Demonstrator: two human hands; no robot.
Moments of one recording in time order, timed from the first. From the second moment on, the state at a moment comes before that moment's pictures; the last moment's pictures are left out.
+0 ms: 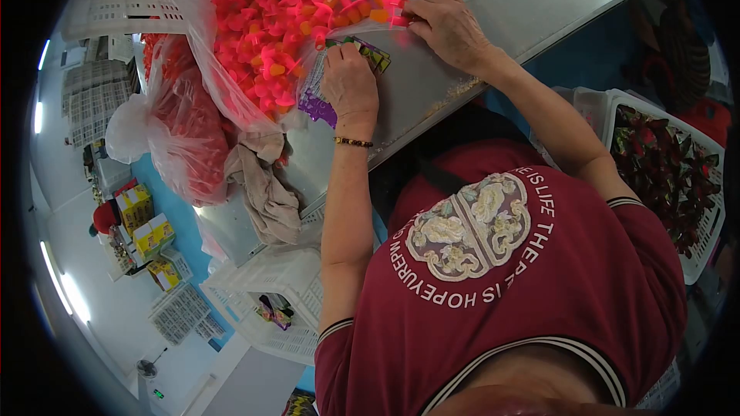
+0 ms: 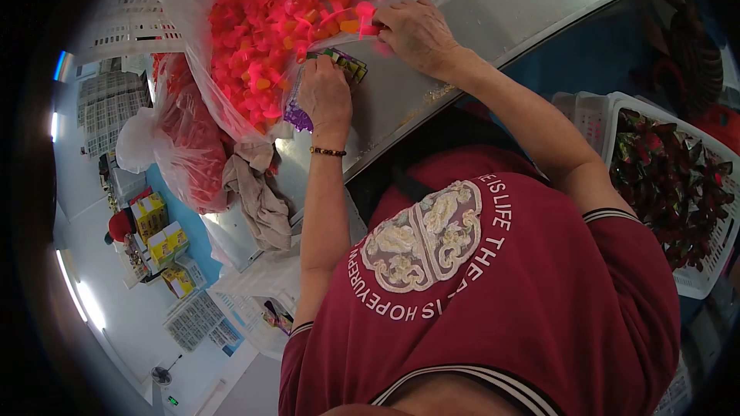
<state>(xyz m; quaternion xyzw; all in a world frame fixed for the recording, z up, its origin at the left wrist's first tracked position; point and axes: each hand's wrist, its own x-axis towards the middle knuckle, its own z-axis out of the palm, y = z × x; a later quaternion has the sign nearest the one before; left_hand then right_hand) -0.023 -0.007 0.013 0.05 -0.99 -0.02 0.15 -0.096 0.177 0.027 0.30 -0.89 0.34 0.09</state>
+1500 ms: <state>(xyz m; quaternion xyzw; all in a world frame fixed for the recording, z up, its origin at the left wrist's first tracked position) -0.017 -0.010 -0.005 0.12 -0.90 -0.30 0.29 -0.090 0.132 0.005 0.31 -0.89 0.31 0.10</state>
